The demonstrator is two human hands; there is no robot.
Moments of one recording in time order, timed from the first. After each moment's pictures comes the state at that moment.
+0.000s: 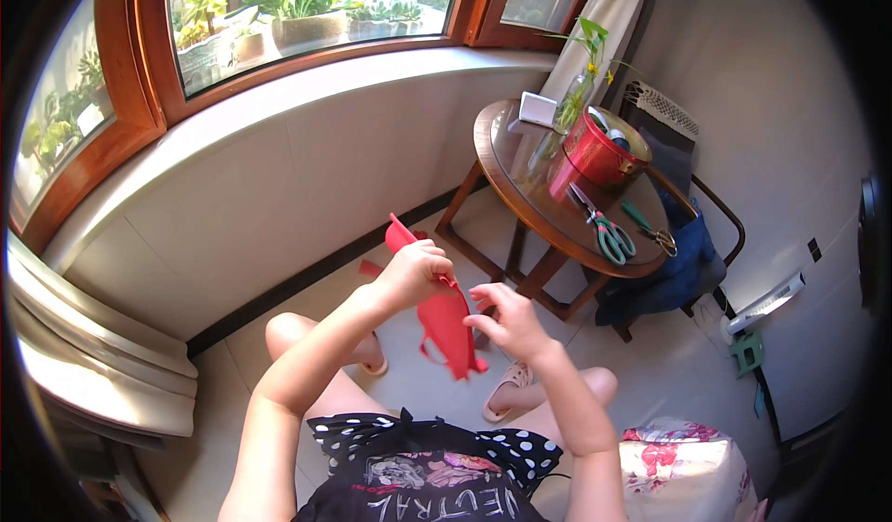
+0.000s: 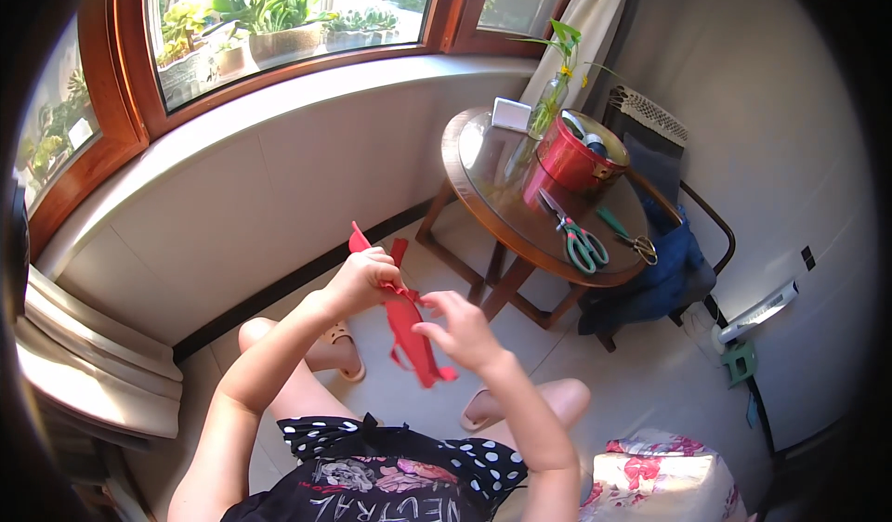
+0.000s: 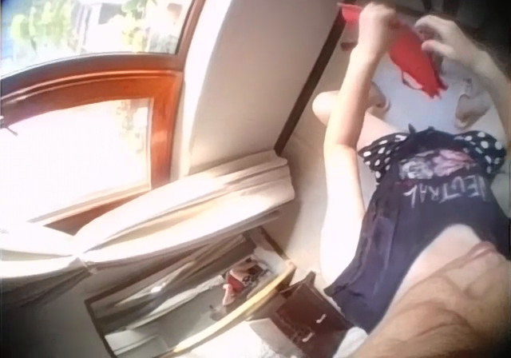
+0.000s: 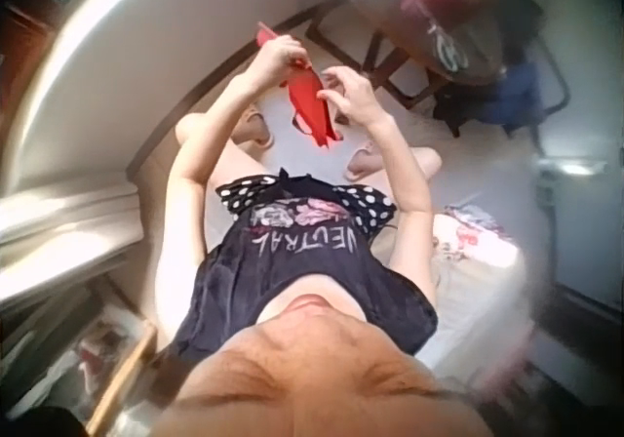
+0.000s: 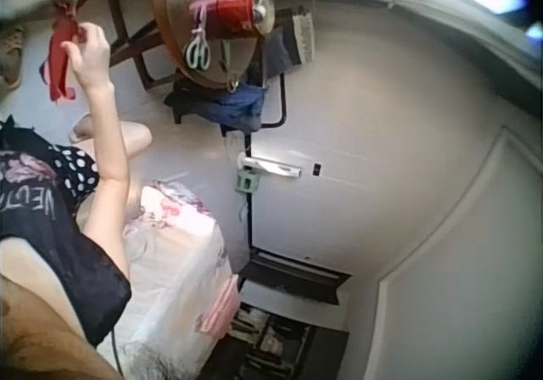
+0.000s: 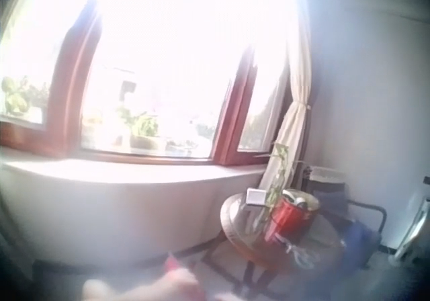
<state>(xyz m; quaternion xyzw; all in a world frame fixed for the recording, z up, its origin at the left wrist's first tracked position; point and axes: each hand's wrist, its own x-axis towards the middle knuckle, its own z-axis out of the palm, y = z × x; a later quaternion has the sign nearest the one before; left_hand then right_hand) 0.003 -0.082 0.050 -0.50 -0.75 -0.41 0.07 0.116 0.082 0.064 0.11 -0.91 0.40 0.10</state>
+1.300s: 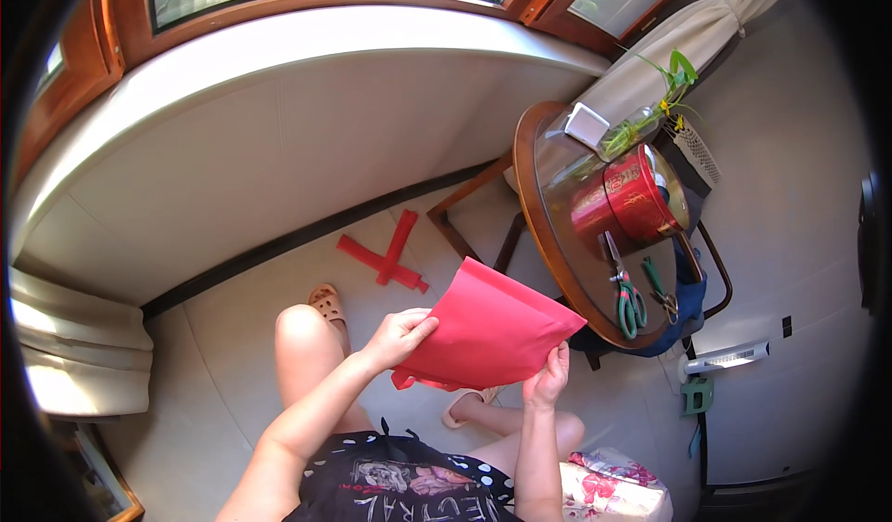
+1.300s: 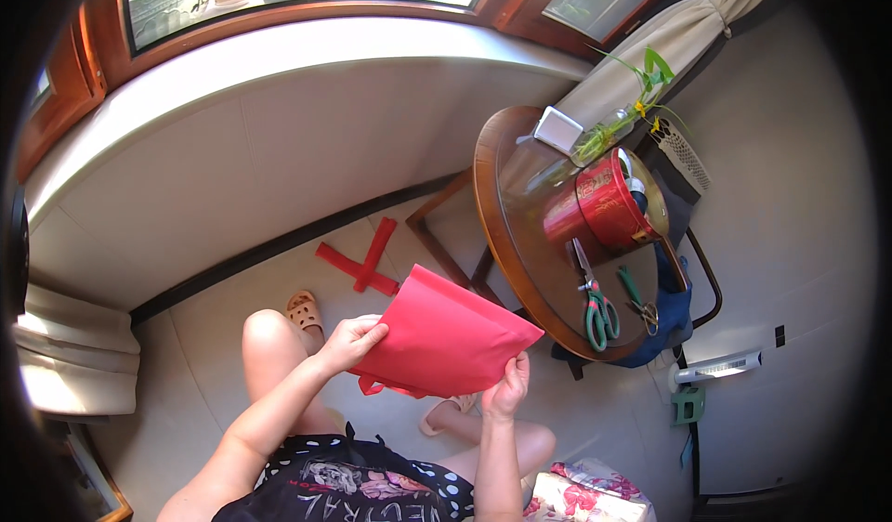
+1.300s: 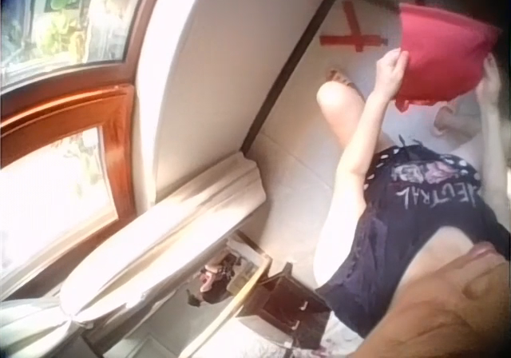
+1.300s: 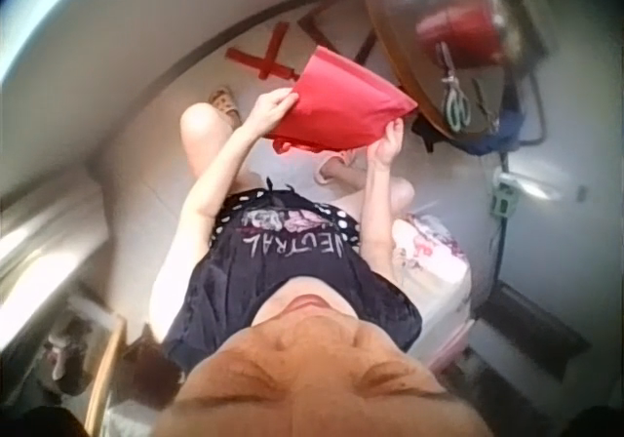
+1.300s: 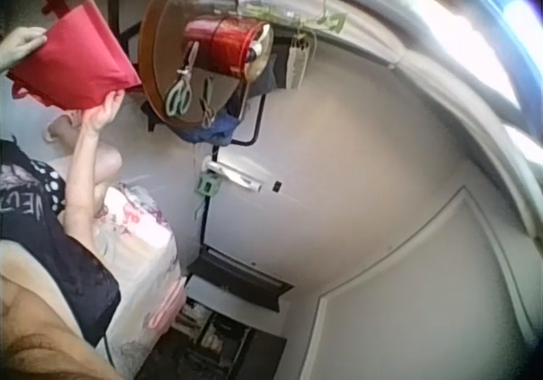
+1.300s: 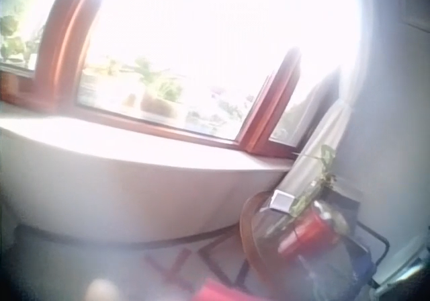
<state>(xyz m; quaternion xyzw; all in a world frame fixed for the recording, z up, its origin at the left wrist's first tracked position) 0.000 -0.070 -0.056 -0.21 -0.65 -0.72 -0.16 0.102 0.151 -0.024 -0.11 -0.48 0.82 0.27</state>
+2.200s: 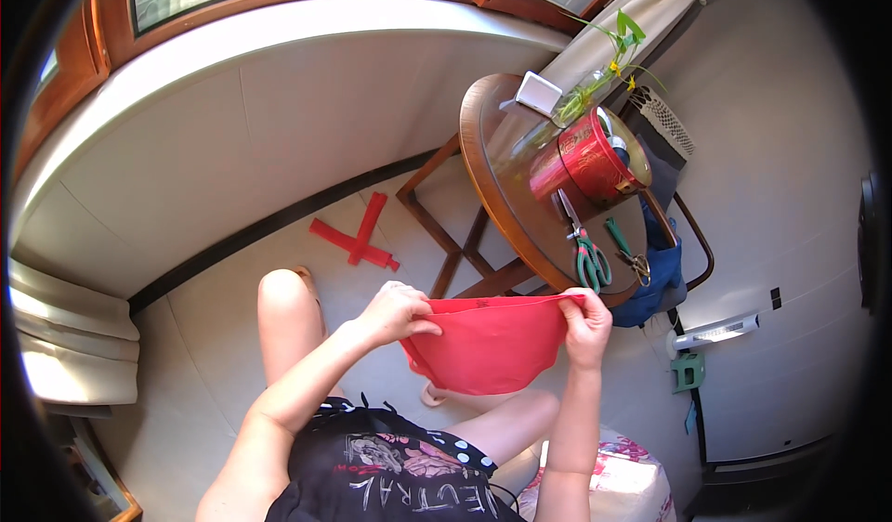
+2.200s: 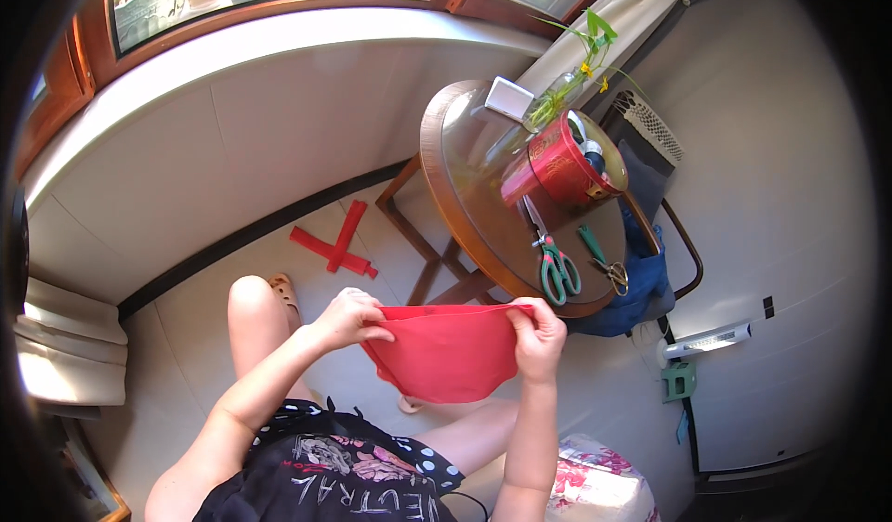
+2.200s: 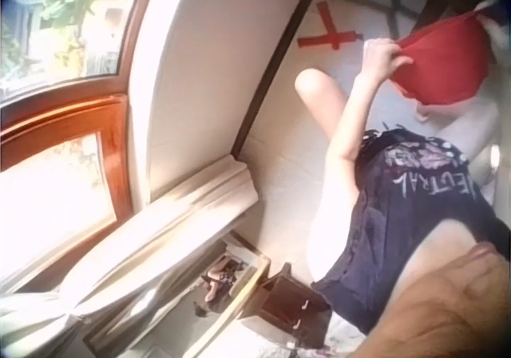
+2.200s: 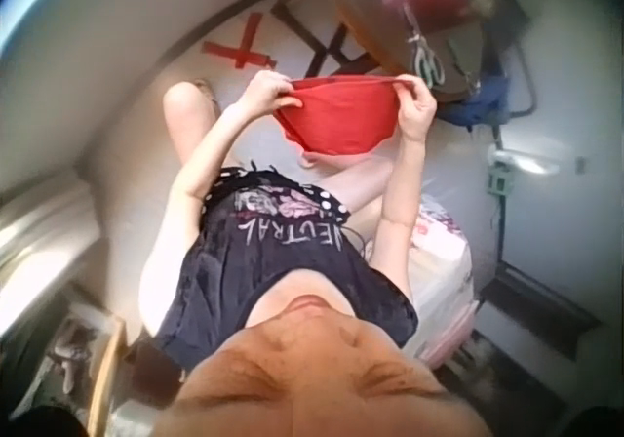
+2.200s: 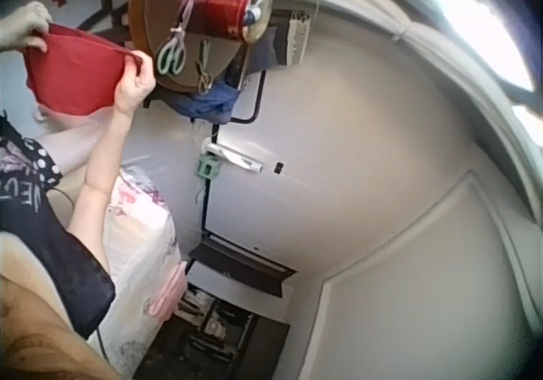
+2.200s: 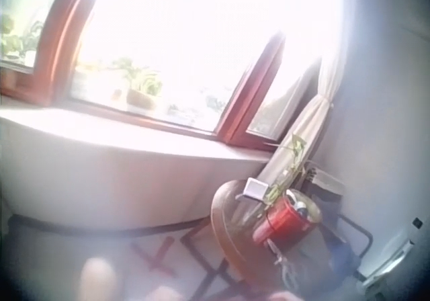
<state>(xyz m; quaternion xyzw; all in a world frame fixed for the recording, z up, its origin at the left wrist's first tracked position) 0.021 -0.030 -0.020 -0.49 -0.76 -0.42 0.01 0.125 0.194 0.098 -0.09 -0.81 0.53 0.24</state>
